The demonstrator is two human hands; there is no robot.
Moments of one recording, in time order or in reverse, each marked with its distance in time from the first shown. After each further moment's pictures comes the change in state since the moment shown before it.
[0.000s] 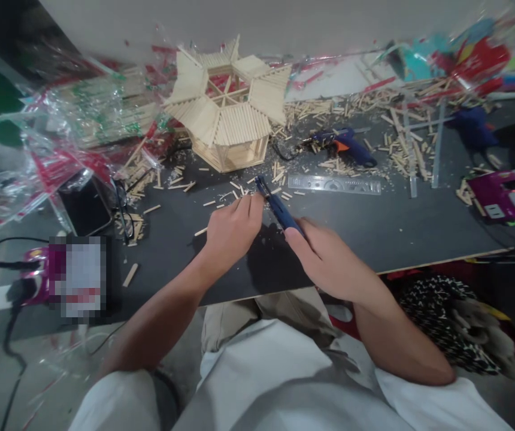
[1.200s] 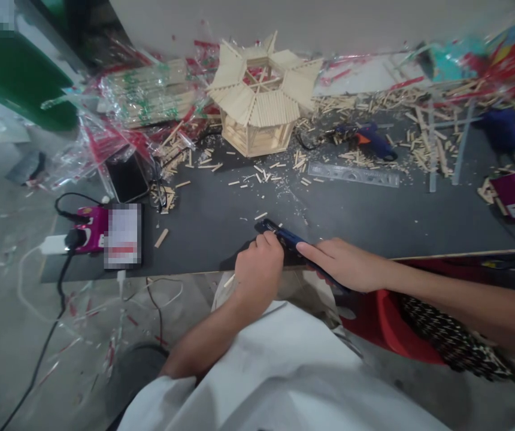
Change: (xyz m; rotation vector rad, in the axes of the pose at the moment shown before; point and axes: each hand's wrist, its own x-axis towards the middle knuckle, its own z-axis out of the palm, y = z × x) left_hand -0.074 0.077 -0.038 -0.240 -0.568 -0.471; right_hand -0.024 0.009 0.002 -0.175 -0.659 0.171
